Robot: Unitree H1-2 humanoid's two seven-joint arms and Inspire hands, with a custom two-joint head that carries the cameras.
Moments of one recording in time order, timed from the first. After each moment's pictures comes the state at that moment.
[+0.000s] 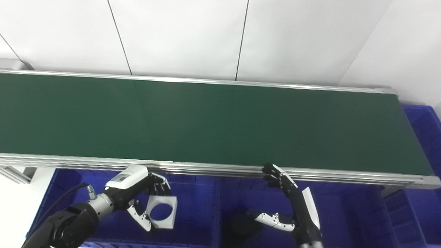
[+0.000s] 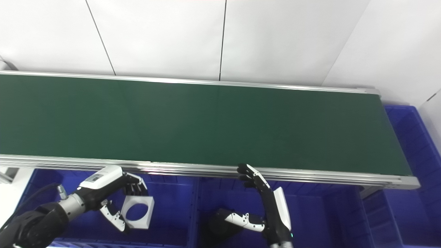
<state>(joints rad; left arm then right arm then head) 0.06 0.50 -0.34 0.01 0.63 -0.20 -0.44 0.39 -0.08 0.18 -0.05 -0.35 -0.34 -0.09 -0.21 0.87</state>
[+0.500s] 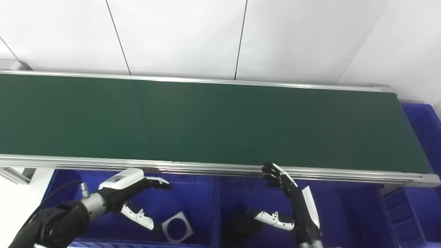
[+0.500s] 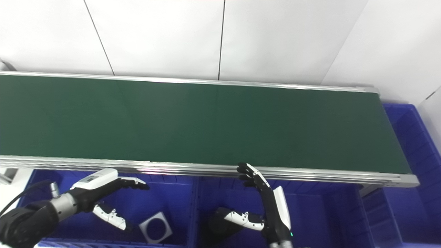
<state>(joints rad) 0.14 0.52 -0.26 -0.10 0.43 -0.15 -0.48 0.40 -0.07 0.18 -0.07 -0.36 -0.33 -0.09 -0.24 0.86</state>
